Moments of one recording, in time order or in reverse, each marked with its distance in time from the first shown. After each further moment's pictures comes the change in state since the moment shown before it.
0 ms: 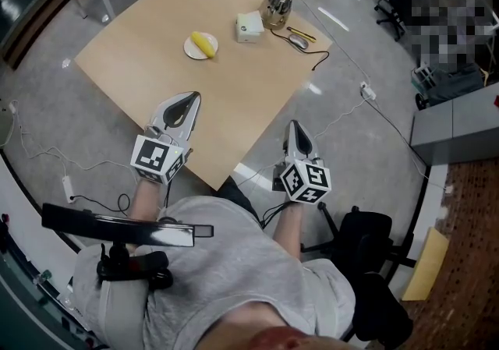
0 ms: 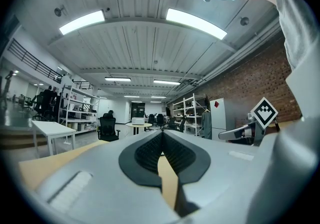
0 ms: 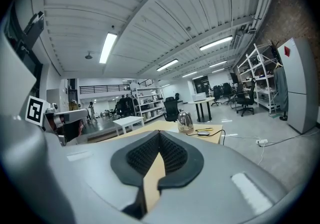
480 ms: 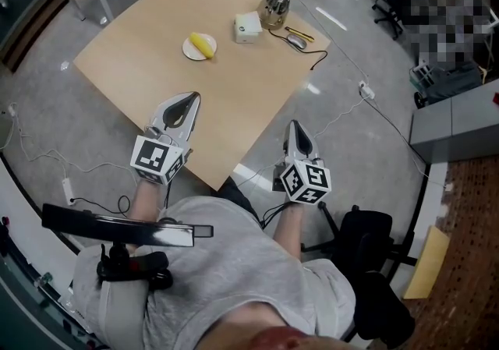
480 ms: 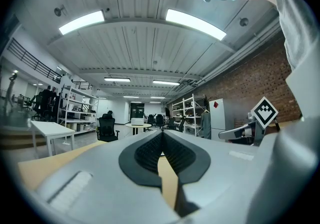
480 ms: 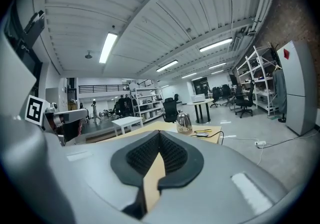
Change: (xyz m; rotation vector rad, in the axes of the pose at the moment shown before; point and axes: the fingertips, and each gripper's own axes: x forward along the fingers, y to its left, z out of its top) left arm 0.000 -0.001 -0.001 0.002 -0.008 -0.008; right arm -0.003 -0.001 0.001 -0.012 -0.009 -0.013
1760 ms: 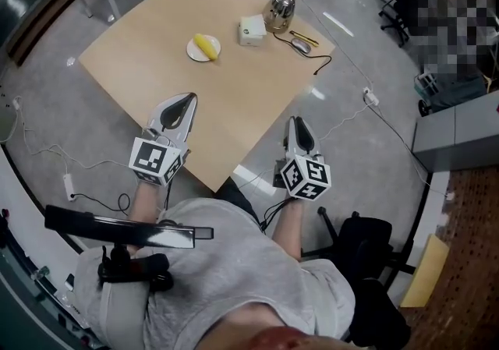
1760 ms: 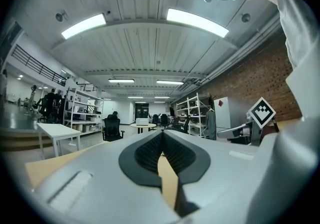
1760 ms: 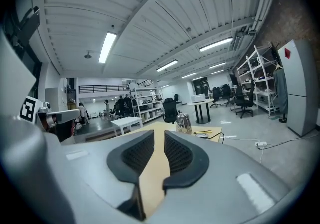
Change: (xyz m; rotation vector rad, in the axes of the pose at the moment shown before) left arm -0.008 0.002 0.008 0.014 0.005 0.061; right arm 0.012 -0.008 0.009 0.001 0.000 0.004
